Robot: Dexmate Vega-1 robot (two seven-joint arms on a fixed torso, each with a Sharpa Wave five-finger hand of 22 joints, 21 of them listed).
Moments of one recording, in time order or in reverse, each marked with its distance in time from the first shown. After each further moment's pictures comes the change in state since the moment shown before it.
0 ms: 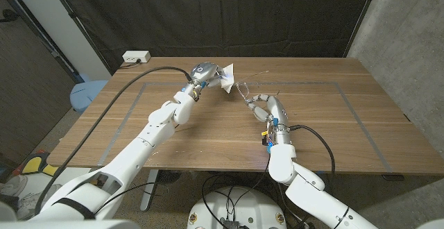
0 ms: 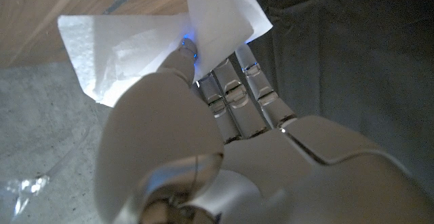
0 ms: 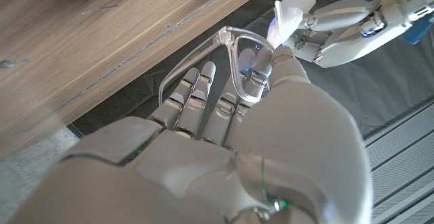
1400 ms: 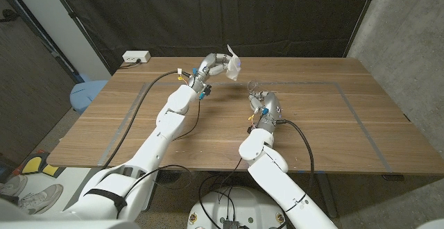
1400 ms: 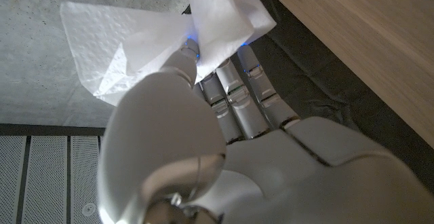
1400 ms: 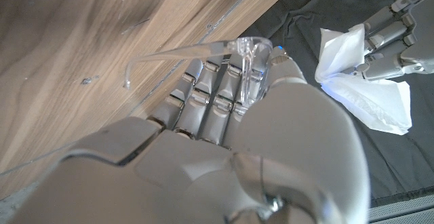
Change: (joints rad) left arm -0.063 -0.237 -0.191 0.219 -0.956 -0.247 -0.666; left_hand -0.004 -0.015 0.000 0.008 0.000 0.010 0.004 -0.013 0.000 0.009 0.009 -0.016 0.021 0.020 -0.009 -0.033 0.028 -0.022 0.000 0.062 -0.003; right arm 0.066 0.356 -0.005 0.030 0.004 -0.390 -0.118; right_hand 0.013 0.008 0.013 -0.013 0.025 0.036 0.085 0.031 0.016 0.056 0.075 0.009 0.005 0.241 -0.041 0.059 0.021 0.087 0.000 0.113 0.033
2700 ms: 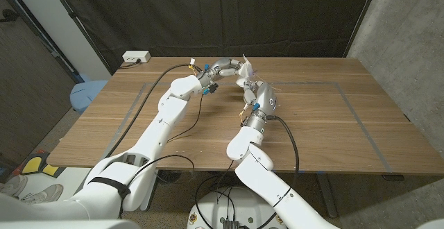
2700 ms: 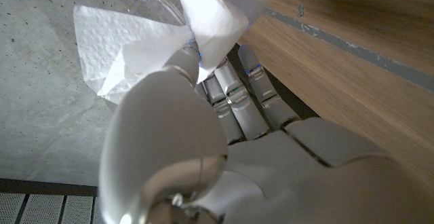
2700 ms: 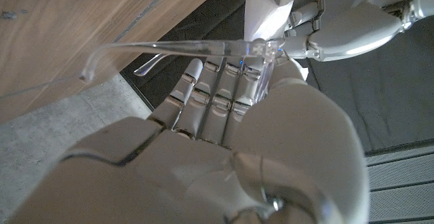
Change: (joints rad) left arm -0.069 -0.004 0.018 -0.061 0.057 0.284 -0.268; left_hand 0.021 -0.013 0.018 -0.007 -0.007 0.025 0.043 -0.017 0.000 0.042 0.042 -0.030 0.013 0.050 -0.028 -0.004 0.041 -0.001 0.009 0.079 -0.016; right arm 0.087 0.012 -0.117 0.133 -0.181 0.035 -0.158; right_hand 0.001 -0.001 0.000 0.000 -0.001 0.010 0.019 0.009 0.041 0.001 -0.001 -0.005 0.005 -0.004 0.004 -0.004 0.014 -0.020 -0.002 0.031 0.016
